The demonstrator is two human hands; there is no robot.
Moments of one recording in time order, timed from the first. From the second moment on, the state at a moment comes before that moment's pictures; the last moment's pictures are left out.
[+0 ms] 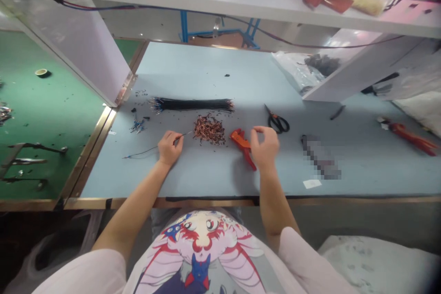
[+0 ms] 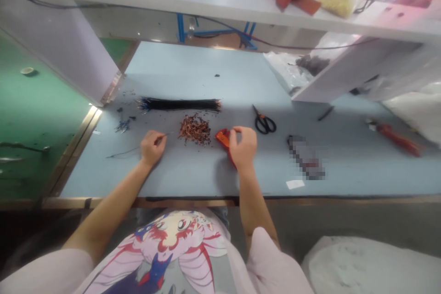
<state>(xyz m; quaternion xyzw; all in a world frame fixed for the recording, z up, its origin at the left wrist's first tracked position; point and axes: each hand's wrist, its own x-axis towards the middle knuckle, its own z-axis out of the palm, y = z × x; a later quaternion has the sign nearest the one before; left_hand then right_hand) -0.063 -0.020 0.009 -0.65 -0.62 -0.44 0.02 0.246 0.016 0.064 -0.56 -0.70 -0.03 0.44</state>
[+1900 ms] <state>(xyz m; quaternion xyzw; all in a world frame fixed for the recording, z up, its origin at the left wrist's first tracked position) -0.037 0.035 0.017 -0.63 -0.64 -0.43 0.07 0.188 0.022 0.024 -0.20 -0.25 0.92 0.20</state>
